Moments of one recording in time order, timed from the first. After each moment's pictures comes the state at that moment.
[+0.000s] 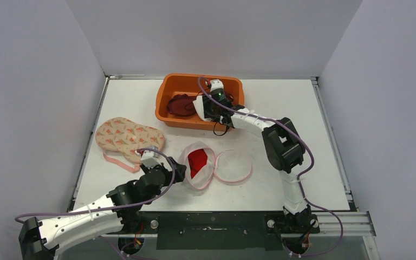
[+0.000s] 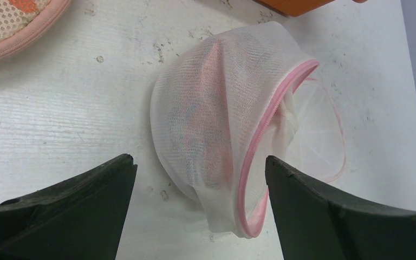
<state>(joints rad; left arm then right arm) -1.04 0.57 0.31 -0.27 -0.64 -0.96 0.60 2.14 1.57 -0.06 0.15 0.26</state>
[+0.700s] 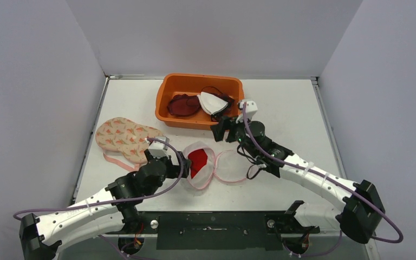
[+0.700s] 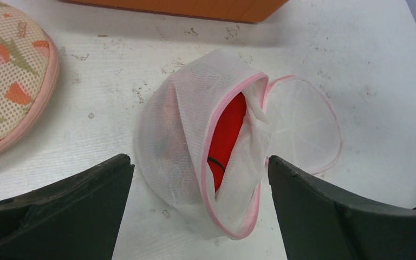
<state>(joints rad) -1.03 0.65 0.47 -0.28 -0.59 -0.67 0.80 1.23 0.91 0.18 0.24 0.38</state>
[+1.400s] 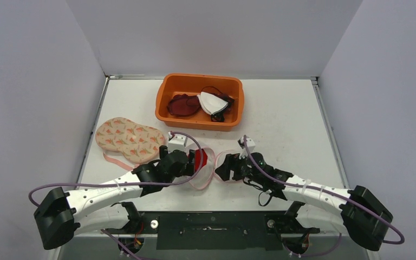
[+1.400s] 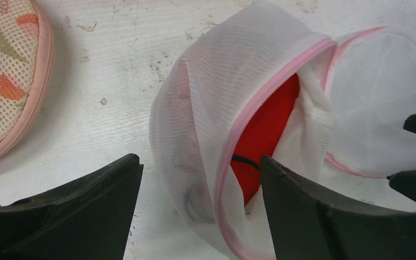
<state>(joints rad) -0.99 1.02 0.59 -0.28 -0.55 -0.59 0.85 1.03 0.36 0.19 0.00 0.64</state>
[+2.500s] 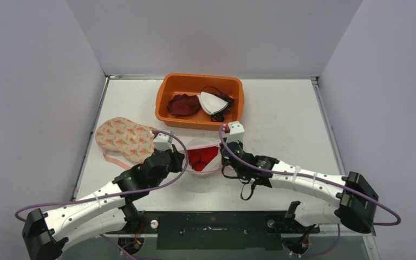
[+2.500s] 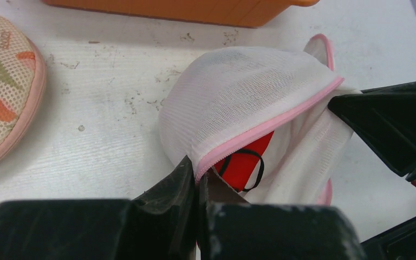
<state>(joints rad) -0.94 0.81 0.54 -0.22 -0.49 -0.63 1.02 1.28 0.79 -0.15 0.52 0.52</state>
